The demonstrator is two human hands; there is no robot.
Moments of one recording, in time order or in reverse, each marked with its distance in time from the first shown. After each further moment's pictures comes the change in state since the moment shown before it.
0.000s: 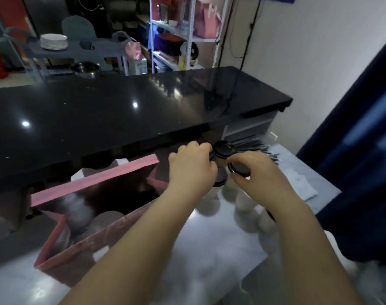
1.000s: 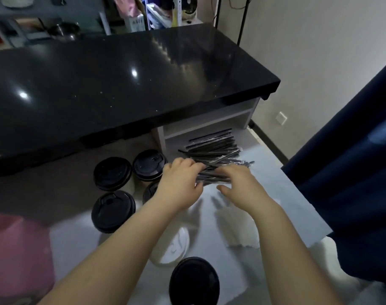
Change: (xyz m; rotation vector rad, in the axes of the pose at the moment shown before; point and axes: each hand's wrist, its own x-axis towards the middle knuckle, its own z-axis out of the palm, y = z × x) left_hand 0.167 0.123 0.246 0.121 -0.321 0.009; right_hand 0.116 0.342 0.059 0.114 -0.368 0.089
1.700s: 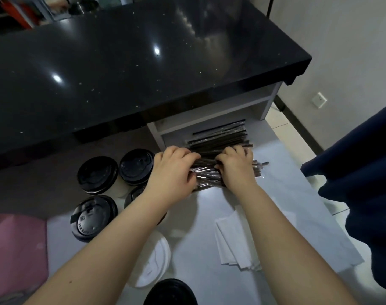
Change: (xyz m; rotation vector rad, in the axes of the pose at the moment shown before) left_hand 0.044 0.003 0.010 0.077 0.017 -0.126; right_hand 0.100 0.059 0.053 -0.254 0.112 -0.088
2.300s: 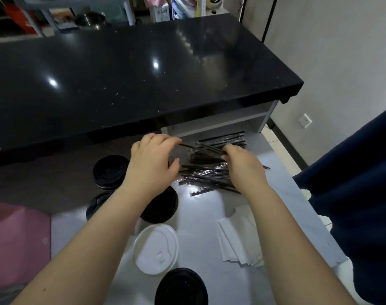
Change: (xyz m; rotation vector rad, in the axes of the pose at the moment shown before) left_hand -0.031 -0.035 -0.060 -0.090 0.252 -0.074; right_hand -0.017 -0.028 -0.070 0.114 0.153 -0.044
